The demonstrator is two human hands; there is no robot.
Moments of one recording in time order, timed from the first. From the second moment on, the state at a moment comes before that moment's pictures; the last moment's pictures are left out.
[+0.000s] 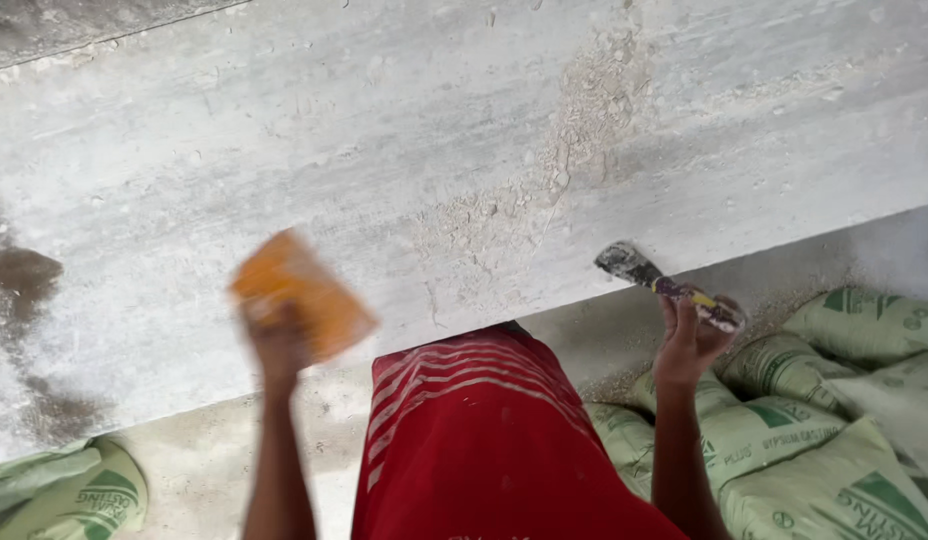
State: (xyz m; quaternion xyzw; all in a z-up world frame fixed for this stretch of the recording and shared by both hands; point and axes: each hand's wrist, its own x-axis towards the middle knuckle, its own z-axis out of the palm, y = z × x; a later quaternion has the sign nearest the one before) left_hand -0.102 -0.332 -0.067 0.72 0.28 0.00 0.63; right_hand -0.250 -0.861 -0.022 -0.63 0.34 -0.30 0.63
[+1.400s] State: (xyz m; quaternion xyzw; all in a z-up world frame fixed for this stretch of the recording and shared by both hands) left_hand -0.028 -0.565 0.004 0.65 -0.74 -0.18 -0.08; right_hand -0.365 -0.645 0.004 -0.59 0.45 -0.49 0.46
